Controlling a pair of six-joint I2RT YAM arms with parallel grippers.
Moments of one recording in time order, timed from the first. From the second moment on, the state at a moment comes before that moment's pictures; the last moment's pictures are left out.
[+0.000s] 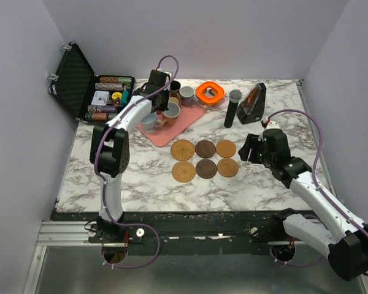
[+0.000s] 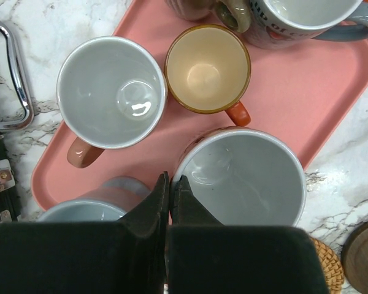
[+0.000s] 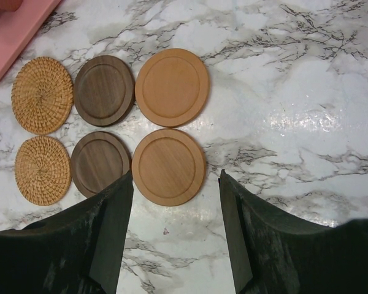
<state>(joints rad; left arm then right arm) -0.33 2.07 1.78 -0.51 -0.08 -0.10 0.38 0.95 0.69 -0.38 0.08 0.40</state>
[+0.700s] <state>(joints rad) -0.34 1.76 1.55 -0.45 0.06 -0.22 0.38 0.90 0.68 -0.42 0.12 0.41</state>
